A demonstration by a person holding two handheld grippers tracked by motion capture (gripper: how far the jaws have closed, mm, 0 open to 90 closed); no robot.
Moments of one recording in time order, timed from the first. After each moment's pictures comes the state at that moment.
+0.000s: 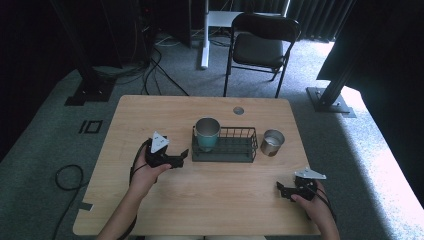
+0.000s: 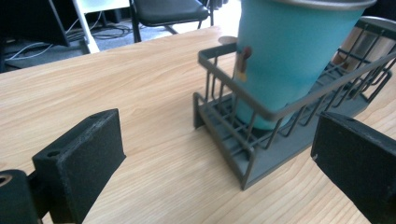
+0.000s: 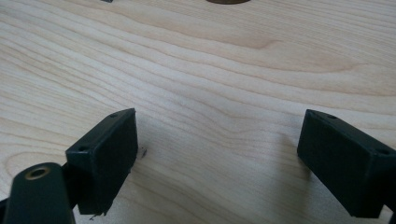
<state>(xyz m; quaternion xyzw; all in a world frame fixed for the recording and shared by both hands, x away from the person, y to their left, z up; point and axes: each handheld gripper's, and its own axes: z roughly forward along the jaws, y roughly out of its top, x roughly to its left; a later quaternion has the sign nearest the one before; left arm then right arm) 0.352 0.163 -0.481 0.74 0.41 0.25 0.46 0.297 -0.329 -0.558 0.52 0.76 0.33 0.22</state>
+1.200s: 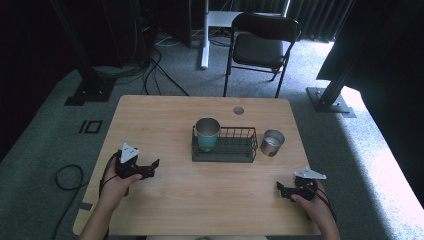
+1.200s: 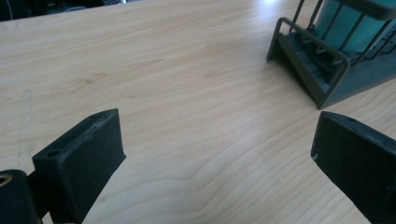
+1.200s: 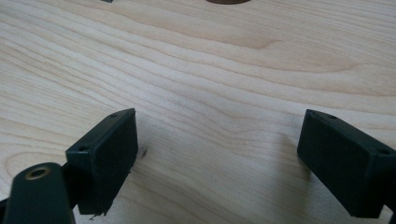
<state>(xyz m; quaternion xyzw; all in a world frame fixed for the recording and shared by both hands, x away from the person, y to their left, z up) 0.325 0.249 -0.507 0.74 0.47 0.25 0.41 0.297 -0.329 -0.558 0.52 0.76 0.33 0.22</state>
